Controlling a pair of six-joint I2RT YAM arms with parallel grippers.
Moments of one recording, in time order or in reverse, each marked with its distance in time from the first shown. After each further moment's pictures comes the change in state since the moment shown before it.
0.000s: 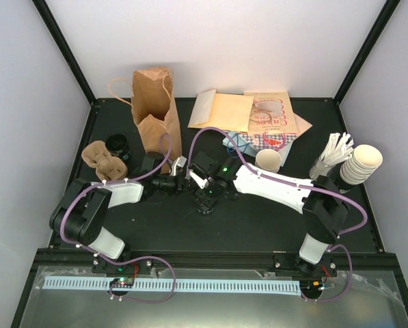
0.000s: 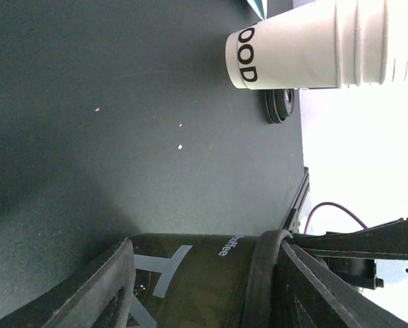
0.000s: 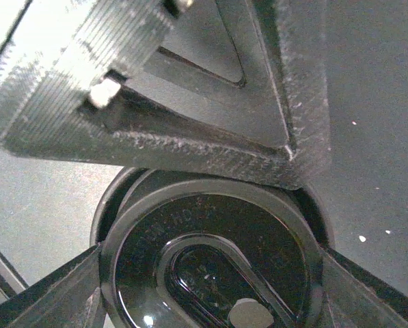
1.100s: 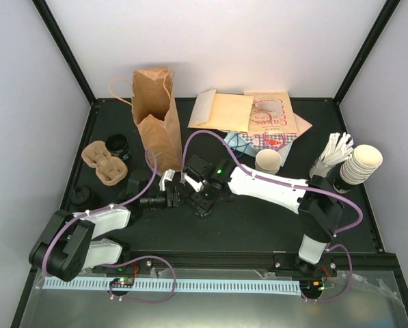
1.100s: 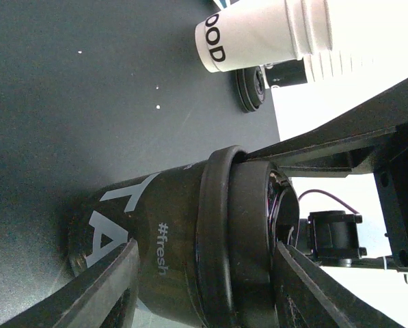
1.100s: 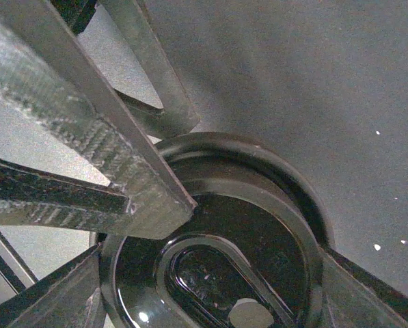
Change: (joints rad) left arm 0.027 -0.296 -0.319 0.216 -0.003 -0.084; right arm 0.038 0.039 0.045 -0.037 0.004 -0.023
